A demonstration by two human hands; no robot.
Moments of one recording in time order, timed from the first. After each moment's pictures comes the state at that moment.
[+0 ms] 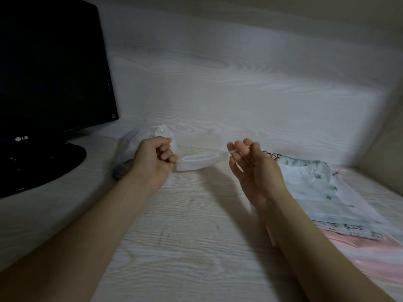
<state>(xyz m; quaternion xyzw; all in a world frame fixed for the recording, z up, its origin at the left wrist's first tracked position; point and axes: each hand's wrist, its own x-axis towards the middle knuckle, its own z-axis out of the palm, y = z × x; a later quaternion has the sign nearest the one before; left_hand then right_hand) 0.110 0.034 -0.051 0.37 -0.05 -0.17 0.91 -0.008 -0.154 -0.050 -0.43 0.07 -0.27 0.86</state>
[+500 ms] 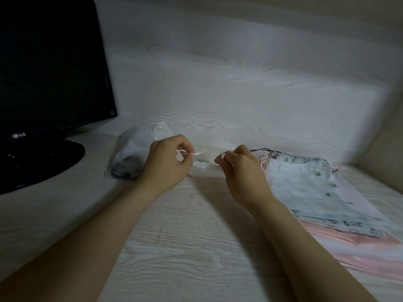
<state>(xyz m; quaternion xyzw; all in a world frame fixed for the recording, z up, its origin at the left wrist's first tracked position) 0.102 0.028 -0.075 0.76 -0.37 0.23 0.48 0.000 -0.156 -0.080 -0.92 0.06 -0.36 0.14</state>
